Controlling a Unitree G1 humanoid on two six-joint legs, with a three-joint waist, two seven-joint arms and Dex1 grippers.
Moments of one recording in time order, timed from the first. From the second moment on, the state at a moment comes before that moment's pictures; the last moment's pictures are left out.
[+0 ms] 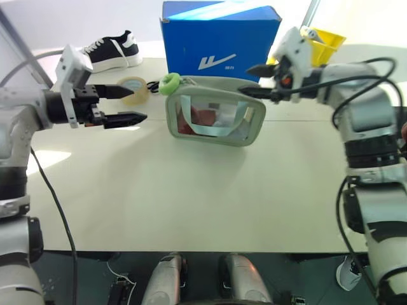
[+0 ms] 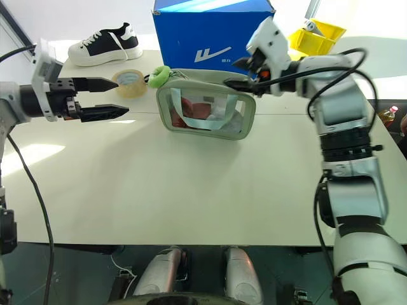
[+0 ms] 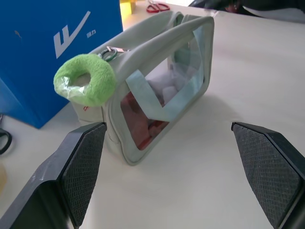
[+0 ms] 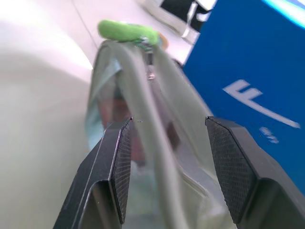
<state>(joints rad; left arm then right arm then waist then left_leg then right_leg) -0.84 0.89 0.09 0.13 -0.49 0.67 -1.19 -1.08 -0.57 0.16 0.36 0.16 0.43 1.01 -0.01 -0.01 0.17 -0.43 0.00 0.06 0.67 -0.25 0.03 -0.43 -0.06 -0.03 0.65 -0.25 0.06</state>
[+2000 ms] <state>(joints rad) -0.96 0.61 0.05 0.39 -0.38 0.50 -1.00 -1.01 -0.52 0.21 0.33 0.06 0.34 1.04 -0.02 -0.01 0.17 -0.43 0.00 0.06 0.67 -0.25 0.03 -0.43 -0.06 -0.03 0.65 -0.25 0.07</state>
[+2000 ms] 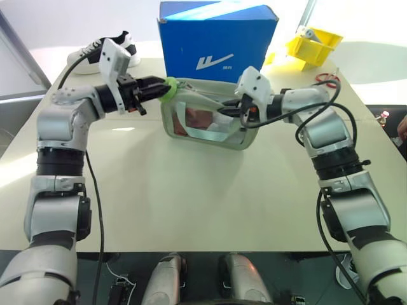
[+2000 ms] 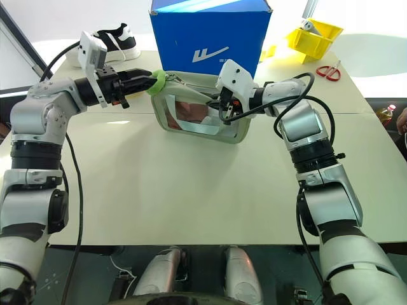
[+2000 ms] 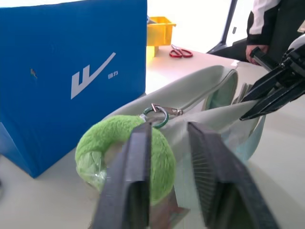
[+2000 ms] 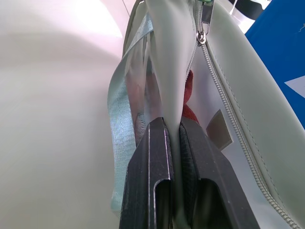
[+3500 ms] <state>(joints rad) -1.01 0.48 -0.10 0.44 -0.20 0.28 -1.01 -0.98 -0.49 0.21 0.26 0.06 0.40 1.03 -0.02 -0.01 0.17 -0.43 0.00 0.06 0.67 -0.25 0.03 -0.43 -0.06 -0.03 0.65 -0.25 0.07</state>
